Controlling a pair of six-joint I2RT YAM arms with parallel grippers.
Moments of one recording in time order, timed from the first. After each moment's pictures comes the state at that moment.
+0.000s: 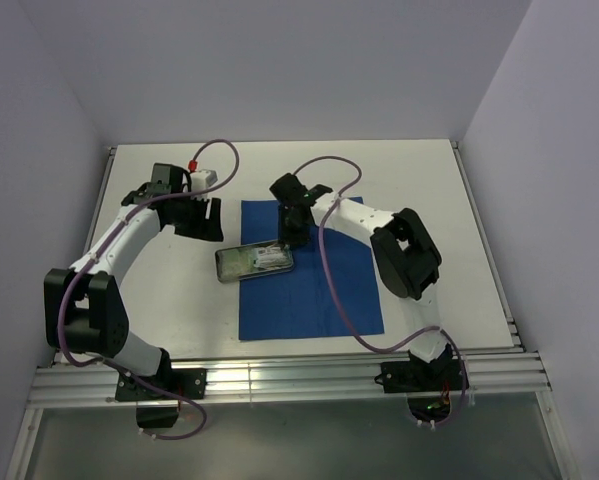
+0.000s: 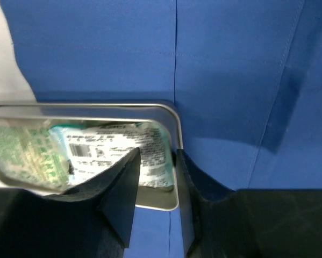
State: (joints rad) left arm -0.15 1.52 1.17 -0.67 0.34 0.06; right arm 0.70 2.07 1.59 -0.67 0.02 0.70
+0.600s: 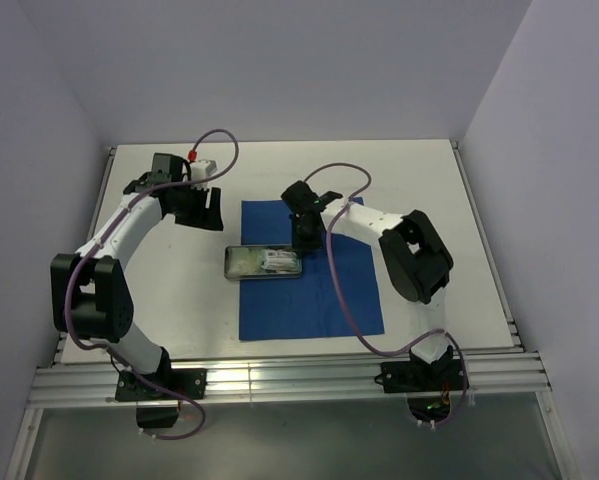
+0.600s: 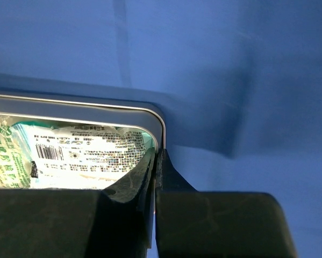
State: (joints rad) left arm -0.13 1.60 1.25 -0.66 0.34 0.06; right arm 0.68 2.02 1.48 -0.66 0.03 0.66
